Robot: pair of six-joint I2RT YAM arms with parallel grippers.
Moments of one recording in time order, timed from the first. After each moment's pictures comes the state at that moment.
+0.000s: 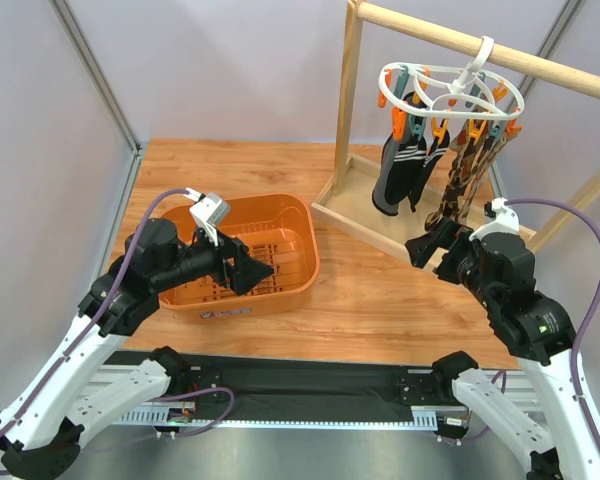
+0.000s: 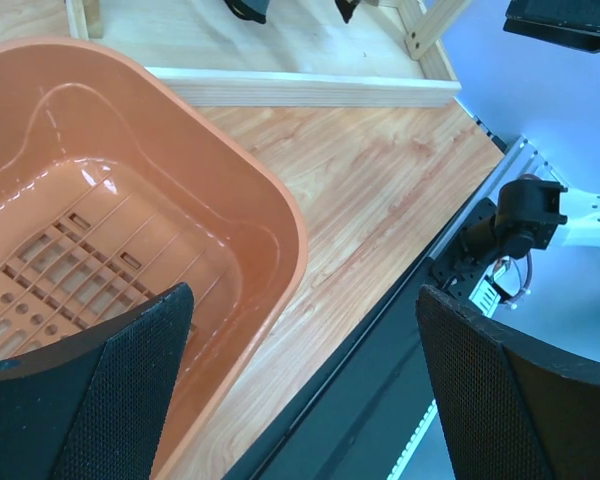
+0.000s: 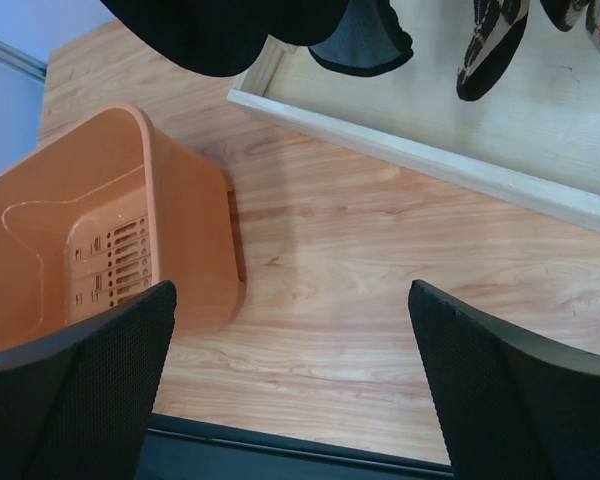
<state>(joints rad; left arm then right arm) -0.63 0.76 1.05 -0.60 0.34 -0.30 0.38 0.66 1.08 -0.87 0.14 0.62</state>
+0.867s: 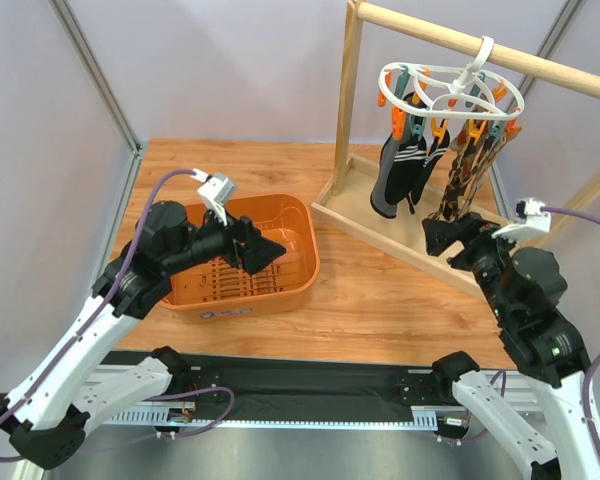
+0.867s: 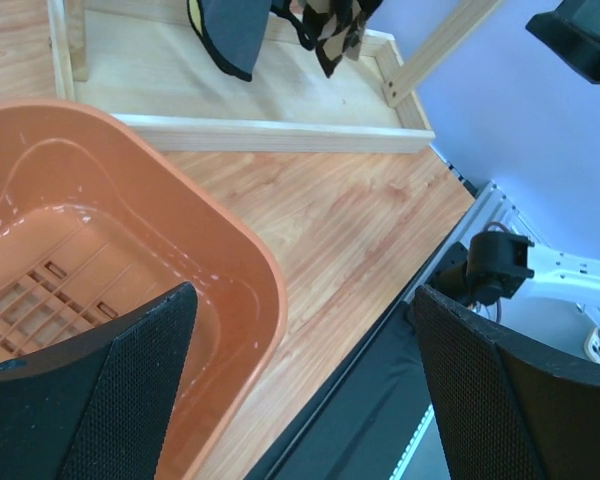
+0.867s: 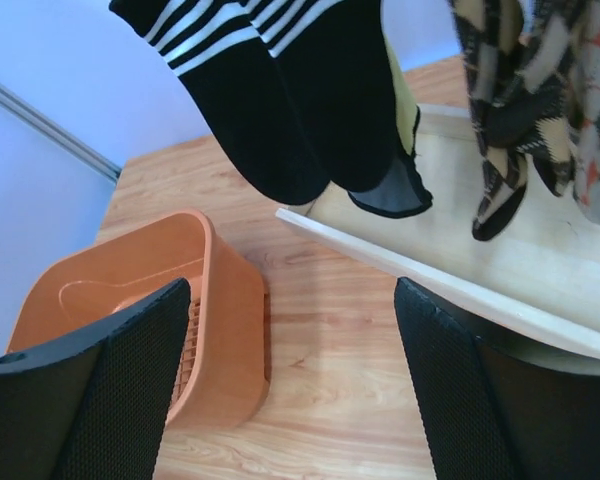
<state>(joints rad) -0.63 0.85 1.10 -0.48 0.34 -0.38 0.38 0.55 1.06 -0.64 0.22 0.54</state>
